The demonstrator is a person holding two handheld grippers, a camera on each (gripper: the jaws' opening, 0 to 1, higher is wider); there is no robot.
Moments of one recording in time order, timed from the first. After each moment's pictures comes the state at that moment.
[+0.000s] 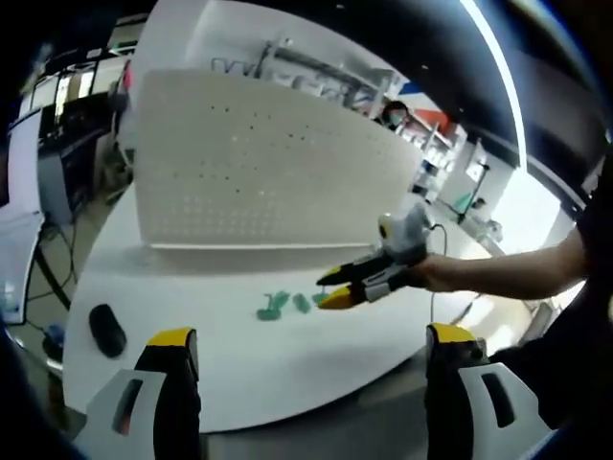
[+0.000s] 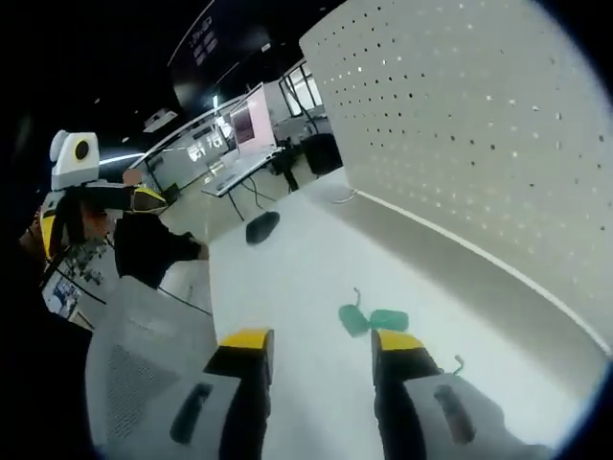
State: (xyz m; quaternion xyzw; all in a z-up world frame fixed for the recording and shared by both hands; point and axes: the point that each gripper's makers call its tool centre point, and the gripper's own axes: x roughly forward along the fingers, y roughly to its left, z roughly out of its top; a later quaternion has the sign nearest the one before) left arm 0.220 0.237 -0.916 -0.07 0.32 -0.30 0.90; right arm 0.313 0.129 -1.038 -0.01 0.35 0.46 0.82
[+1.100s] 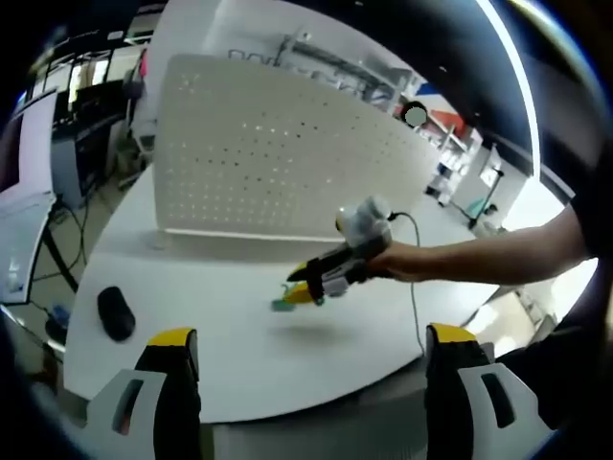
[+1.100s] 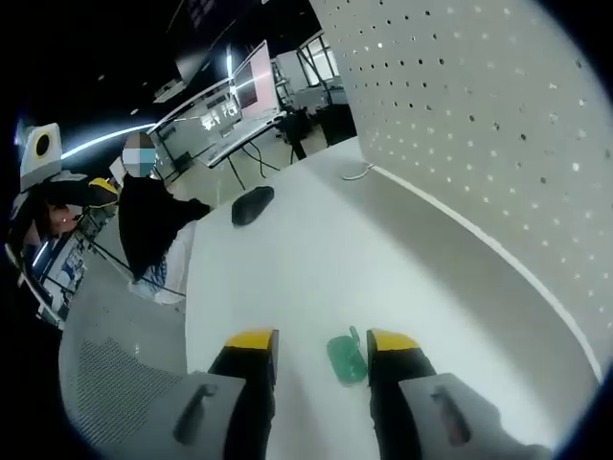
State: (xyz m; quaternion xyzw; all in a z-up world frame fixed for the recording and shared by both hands) left arm 0.225 0.257 -0.930 -0.10 0.34 -0.26 0.90; right arm 0.357 0.181 -1.091 -0.05 0.40 0.48 0.78
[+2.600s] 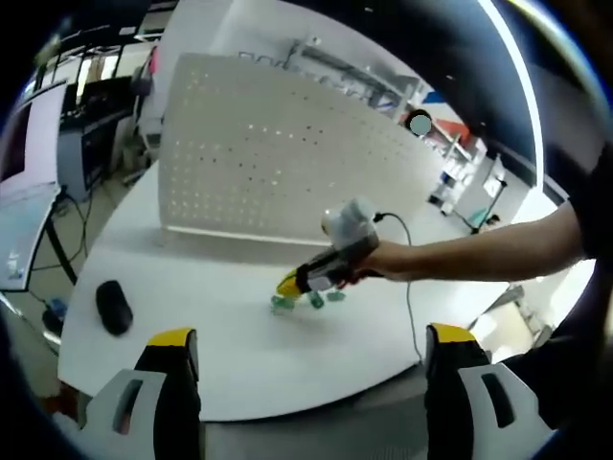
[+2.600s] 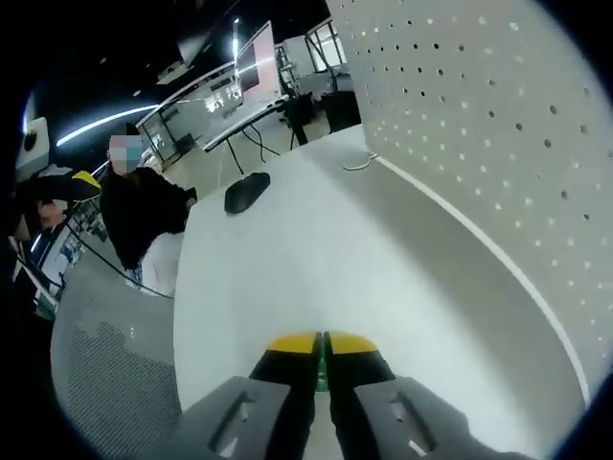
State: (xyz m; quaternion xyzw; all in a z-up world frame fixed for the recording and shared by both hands) left arm 0.222 0.253 -0.930 -0.11 0.33 -0.26 0.90; right arm 0.364 0.184 -1.088 -0.09 0.40 0.49 0.77
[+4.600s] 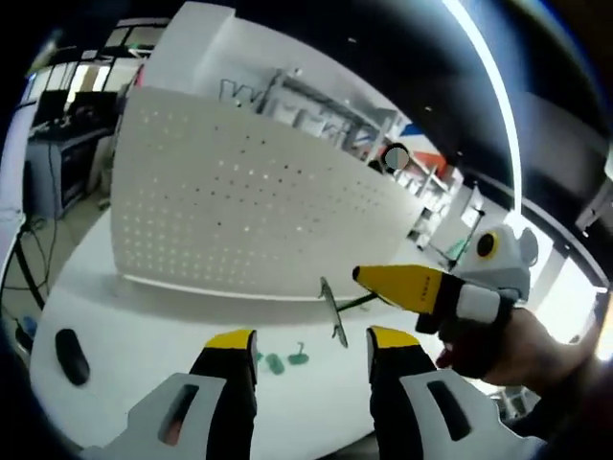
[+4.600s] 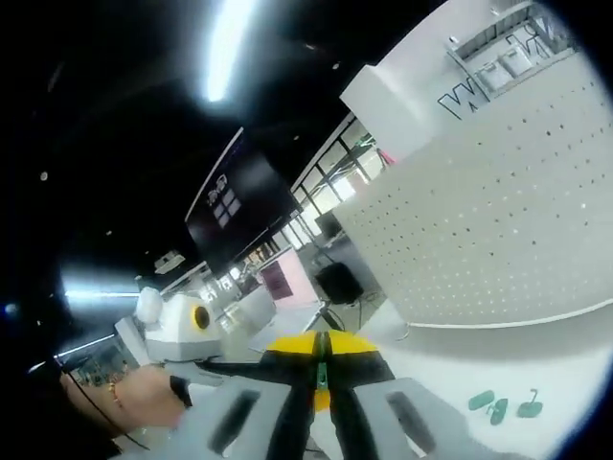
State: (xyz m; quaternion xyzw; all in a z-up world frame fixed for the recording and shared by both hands) left arm 0.278 0.187 -0.875 -0.16 0.25 -0.30 0.91; right arm 0.282 0.175 -0.830 0.24 0.14 0.41 0.87
